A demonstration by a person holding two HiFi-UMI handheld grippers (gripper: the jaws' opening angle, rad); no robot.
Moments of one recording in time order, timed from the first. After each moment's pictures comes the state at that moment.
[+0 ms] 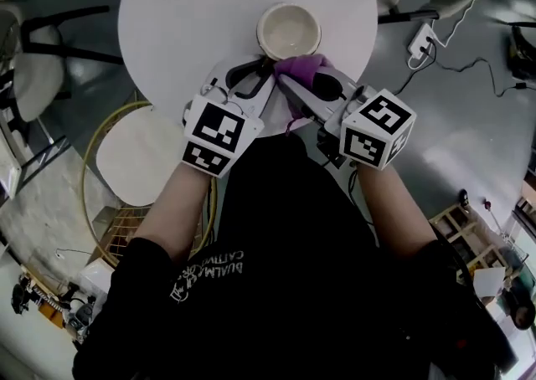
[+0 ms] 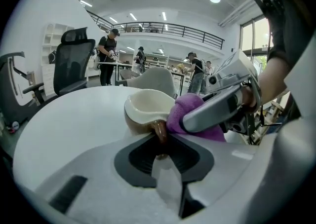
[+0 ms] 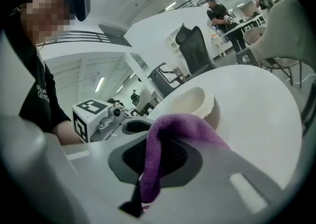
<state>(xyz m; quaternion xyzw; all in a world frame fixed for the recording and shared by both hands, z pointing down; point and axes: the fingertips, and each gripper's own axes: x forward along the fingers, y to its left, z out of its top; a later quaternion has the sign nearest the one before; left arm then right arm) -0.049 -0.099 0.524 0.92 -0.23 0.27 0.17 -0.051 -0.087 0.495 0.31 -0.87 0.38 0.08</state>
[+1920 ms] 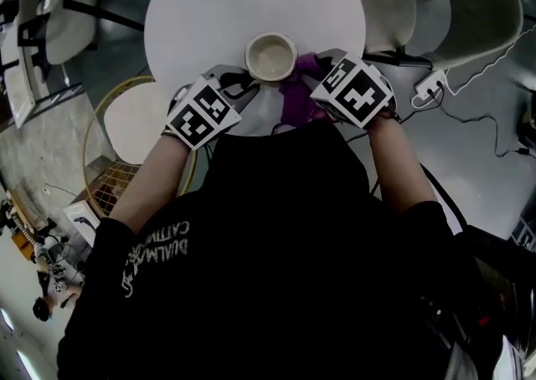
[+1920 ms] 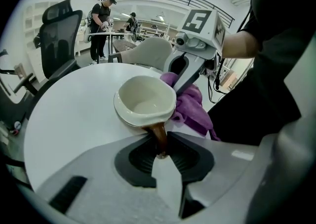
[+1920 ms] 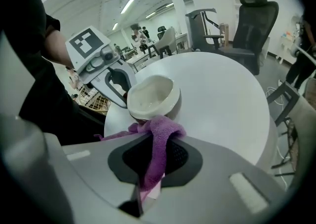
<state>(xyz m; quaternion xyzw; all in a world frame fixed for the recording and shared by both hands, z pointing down) -0.034 -0.105 0.525 0.85 -0.17 0.43 0.24 0.034 -0.138 0.521 0.07 -0.85 0.23 0.47</state>
